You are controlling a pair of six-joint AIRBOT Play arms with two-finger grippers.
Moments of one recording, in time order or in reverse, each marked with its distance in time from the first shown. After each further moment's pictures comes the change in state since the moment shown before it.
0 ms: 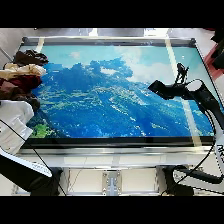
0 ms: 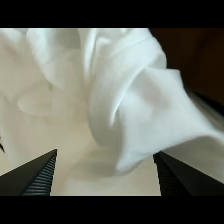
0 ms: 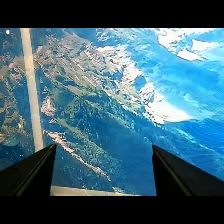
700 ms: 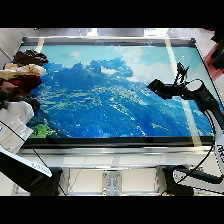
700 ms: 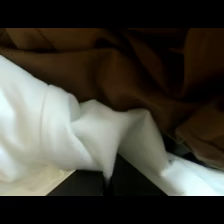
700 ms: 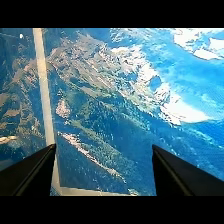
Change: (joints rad) left arm 0.030 -0.085 0.001 -0.282 0.066 0.177; right arm 0.008 0.000 0.000 0.045 -0.007 0.002
